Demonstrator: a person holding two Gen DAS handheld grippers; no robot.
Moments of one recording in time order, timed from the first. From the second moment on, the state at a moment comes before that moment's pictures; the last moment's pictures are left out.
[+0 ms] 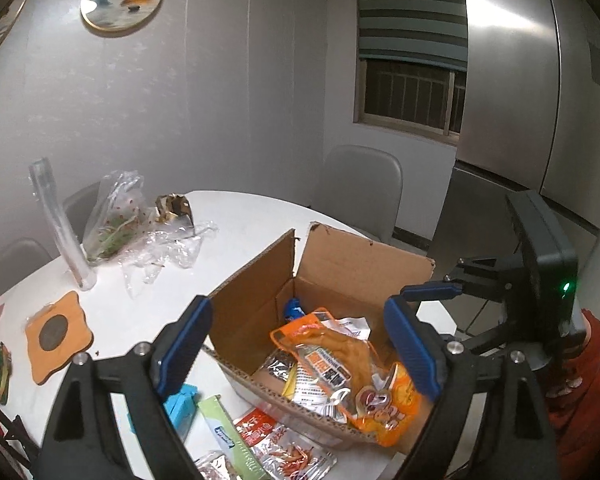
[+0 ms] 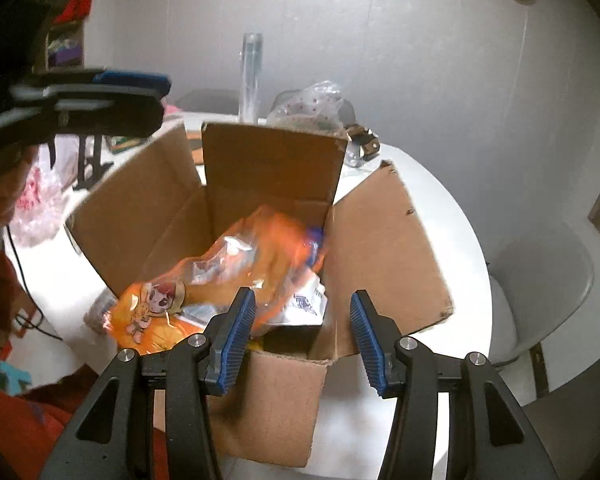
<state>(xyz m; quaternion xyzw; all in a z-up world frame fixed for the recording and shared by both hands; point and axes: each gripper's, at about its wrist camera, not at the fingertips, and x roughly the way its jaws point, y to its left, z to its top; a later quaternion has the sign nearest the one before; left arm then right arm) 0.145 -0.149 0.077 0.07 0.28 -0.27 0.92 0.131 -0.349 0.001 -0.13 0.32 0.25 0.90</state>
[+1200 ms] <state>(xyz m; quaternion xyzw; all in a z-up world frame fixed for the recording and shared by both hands) 0.037 0.049 -0.044 -0.05 0.31 -0.12 0.94 0.032 -0.161 -0.028 -0.12 0.30 0.40 0.86</state>
